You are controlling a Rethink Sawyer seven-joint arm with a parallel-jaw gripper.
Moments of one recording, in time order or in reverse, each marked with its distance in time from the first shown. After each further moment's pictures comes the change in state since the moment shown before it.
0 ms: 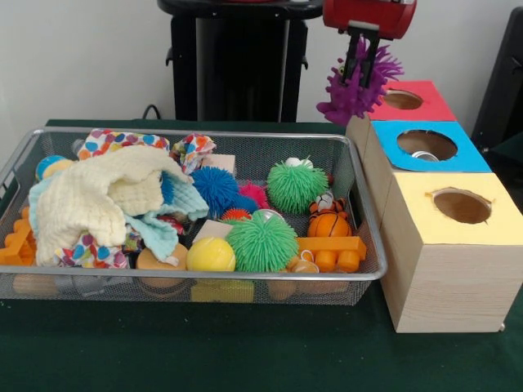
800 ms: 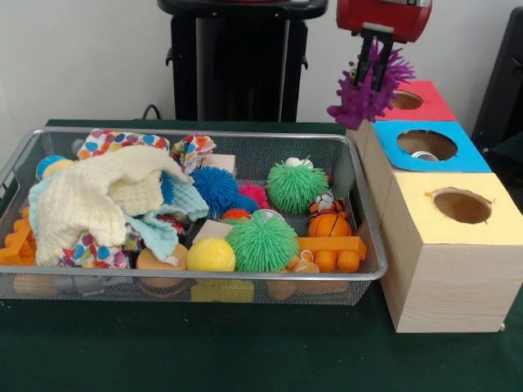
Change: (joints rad) arm 0.060 0.029 -0.034 -0.055 -0.001 0.022 0.000
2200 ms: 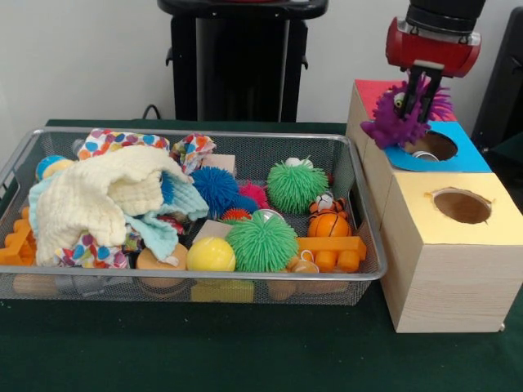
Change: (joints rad) arm 0.171 0.137 -0.090 -0.138 0.016 0.000 0.000
